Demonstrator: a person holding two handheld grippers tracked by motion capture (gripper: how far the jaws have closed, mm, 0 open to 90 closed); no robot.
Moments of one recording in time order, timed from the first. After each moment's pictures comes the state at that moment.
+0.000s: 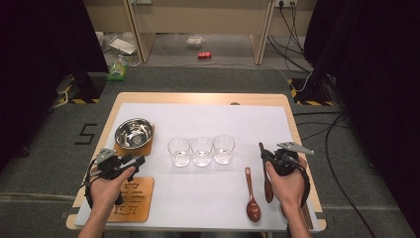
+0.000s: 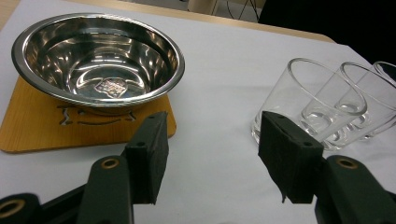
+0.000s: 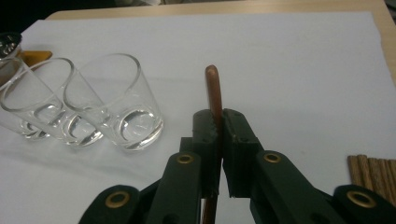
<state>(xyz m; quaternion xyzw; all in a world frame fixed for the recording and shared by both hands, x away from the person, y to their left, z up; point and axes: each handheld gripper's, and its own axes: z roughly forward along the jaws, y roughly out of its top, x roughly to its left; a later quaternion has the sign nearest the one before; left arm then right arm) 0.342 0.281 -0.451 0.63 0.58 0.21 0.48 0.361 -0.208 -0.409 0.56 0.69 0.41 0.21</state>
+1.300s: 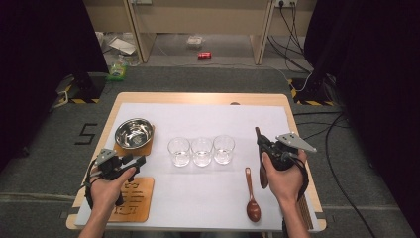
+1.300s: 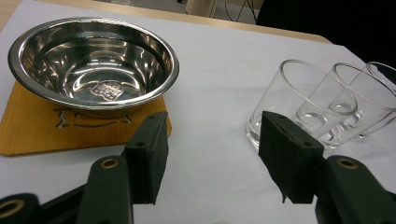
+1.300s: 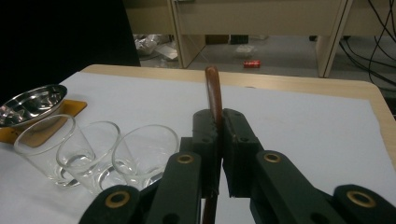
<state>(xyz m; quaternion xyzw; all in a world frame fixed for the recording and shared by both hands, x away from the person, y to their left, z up) 0.339 0.278 -0.447 0.63 0.57 0.21 0.48 0.358 -0.190 -0.371 0.50 0.67 0.48 0.27</state>
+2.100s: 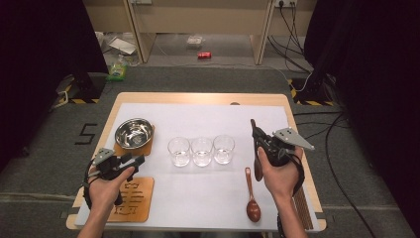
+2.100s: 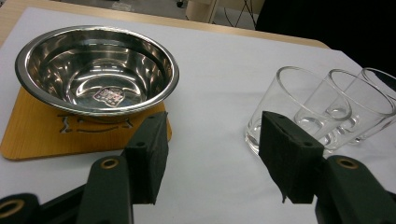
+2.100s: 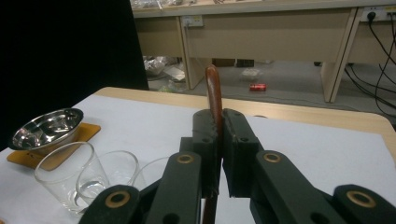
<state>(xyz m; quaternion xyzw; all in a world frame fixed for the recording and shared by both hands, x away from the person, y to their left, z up) 0.337 0.280 -0.442 0.63 0.57 0.21 0.49 0.360 -0.175 -0.355 0.47 0.65 0.52 0.29</state>
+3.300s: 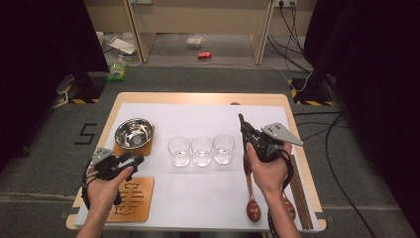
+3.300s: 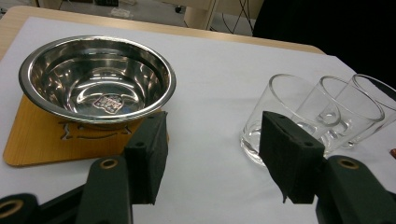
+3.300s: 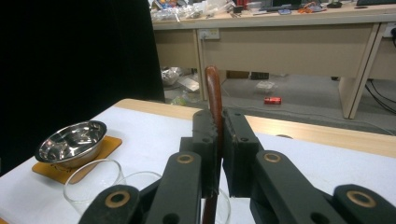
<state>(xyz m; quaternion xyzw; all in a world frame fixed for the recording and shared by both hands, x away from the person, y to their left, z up) 0.334 0.280 -0.436 0.62 0.56 0.22 0.50 0.364 -0.147 -0.345 0.44 0.65 0.54 0.28</state>
